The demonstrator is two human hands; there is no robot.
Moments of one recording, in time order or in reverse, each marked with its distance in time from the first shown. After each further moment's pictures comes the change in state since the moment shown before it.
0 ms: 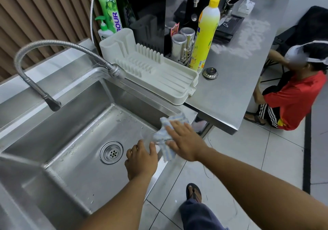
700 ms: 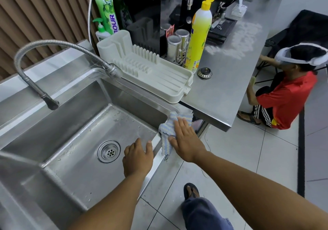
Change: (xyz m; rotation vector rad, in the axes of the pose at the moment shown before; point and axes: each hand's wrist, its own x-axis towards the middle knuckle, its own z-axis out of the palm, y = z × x) left_hand -0.005 -0.010 0.002 -0.021 -0.007 0.078; right_hand -0.025 -0.007 0.007 0.131 0.030 0.195
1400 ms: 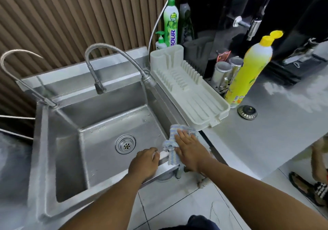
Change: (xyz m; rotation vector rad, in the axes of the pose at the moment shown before) left_hand 0.008 0.054 0.004 -0.018 -0.025 -0.186; right_hand 0.103 0.044 -0.039 -0.149 -0.198 -0.584
